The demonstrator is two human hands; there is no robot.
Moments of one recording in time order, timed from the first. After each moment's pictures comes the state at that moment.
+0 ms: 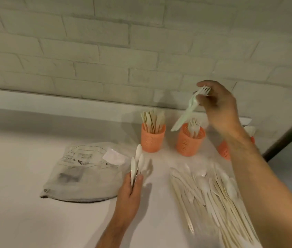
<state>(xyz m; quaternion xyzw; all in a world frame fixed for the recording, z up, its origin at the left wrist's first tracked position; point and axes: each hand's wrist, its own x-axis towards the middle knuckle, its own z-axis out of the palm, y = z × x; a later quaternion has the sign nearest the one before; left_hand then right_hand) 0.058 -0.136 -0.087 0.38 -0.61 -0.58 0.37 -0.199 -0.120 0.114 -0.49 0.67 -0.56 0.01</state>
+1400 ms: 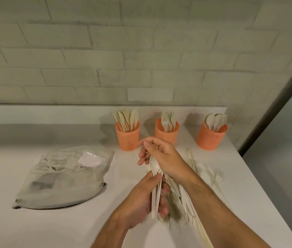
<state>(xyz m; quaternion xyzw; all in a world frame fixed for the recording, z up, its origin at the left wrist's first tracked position) 0.000 -0.079 -0.012 0.22 -0.49 -0.84 0.08 -0.137 -0.062 0.021 -0.47 0.58 -0.56 0.36</state>
